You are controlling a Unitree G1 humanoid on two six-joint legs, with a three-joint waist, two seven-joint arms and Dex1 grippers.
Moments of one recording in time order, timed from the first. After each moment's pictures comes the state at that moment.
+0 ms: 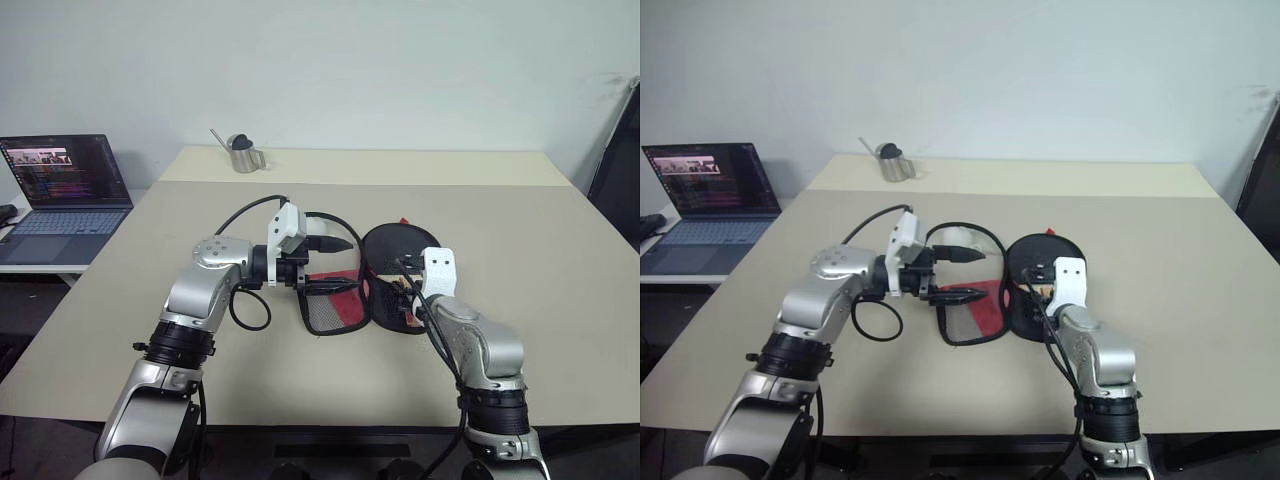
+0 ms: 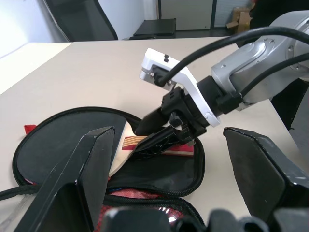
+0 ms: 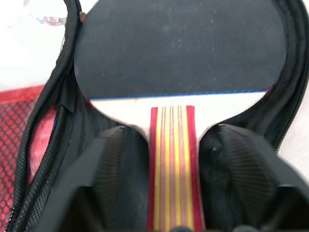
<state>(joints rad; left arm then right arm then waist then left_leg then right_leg) -0.76 0.50 -0.11 0.20 -0.35 0.28 -1.28 -0.50 0.03 -0.08 -0.19 0.15 1.07 -0.07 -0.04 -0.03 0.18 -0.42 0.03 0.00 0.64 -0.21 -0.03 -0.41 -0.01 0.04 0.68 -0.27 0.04</state>
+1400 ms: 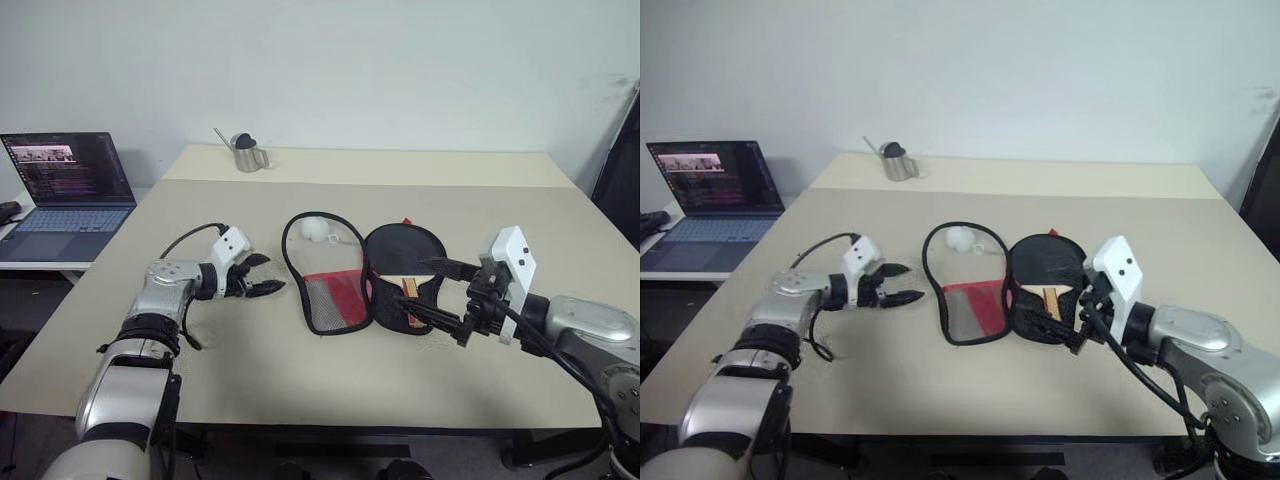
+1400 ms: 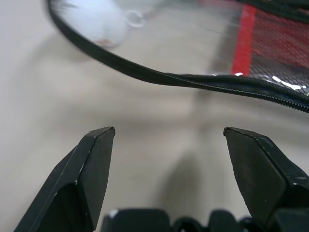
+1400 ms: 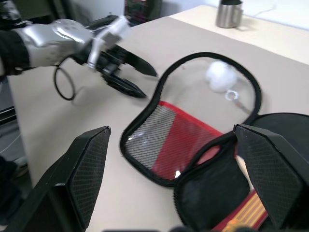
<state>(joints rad) -0.90 0.58 -0.06 1.06 -0.03 -0.15 -1.12 -0.34 -0.62 -0.25 -0.78 0.81 1.13 0.57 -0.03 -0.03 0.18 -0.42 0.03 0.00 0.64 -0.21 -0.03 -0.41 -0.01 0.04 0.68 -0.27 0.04</state>
